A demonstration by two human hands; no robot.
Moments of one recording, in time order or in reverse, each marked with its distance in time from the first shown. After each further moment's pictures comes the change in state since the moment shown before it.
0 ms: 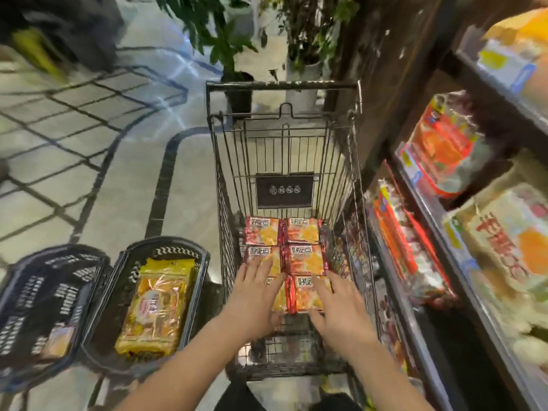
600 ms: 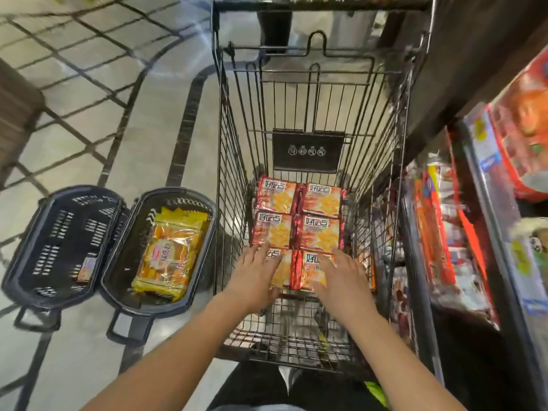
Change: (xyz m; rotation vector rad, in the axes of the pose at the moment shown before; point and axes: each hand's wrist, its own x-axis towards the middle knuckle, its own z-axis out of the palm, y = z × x) left_hand 0.076 0.001 0.058 -0.201 -0.236 -0.211; right_hand 0.094 0.052 0.035 -0.010 -0.207 -0.083
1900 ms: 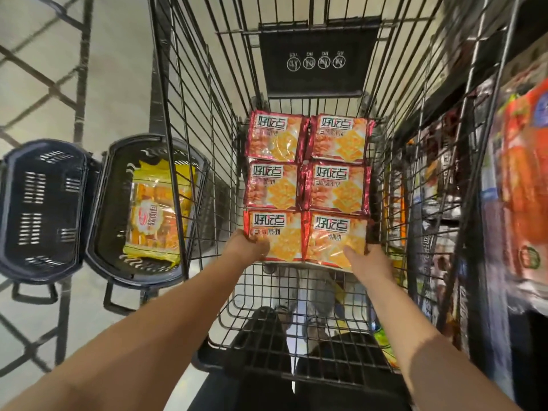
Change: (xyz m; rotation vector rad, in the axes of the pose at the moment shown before) left_hand 0.127 -0.053 0.113 -0.988 -0.118 -0.699; right_hand 0.107 0.082 0.152 0.809 -0.116 0.760
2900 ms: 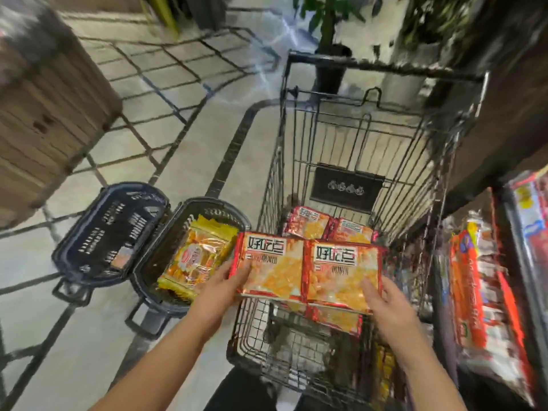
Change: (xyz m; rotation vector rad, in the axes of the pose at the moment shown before) left_hand -0.218 -0.041 -0.119 -0.816 0.036 0.406; right_hand -0.211 -0.073 -0.111 0.262 -0.167 -0.623
